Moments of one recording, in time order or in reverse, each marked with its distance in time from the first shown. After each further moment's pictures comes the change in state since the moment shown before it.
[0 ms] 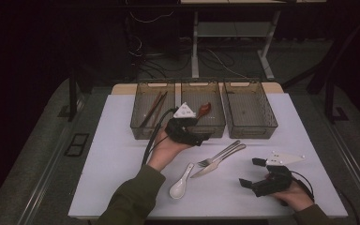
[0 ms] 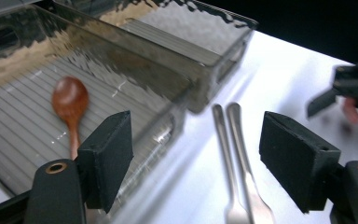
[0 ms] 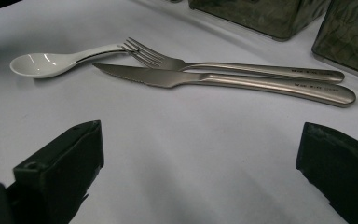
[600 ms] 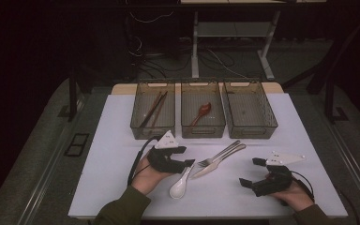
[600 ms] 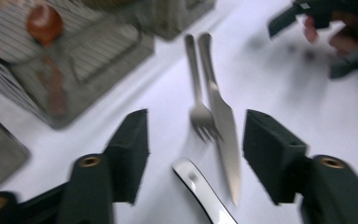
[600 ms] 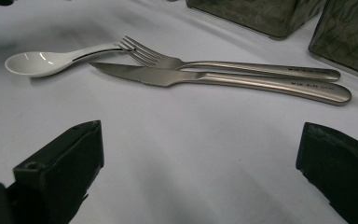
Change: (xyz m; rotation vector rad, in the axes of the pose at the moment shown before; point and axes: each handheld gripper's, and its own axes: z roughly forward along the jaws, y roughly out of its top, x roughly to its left) left arm -0.027 -0.067 -0.041 0.071 -0.036 0.015; right arm -0.001 0.000 0.000 0.003 -0.011 -0.002
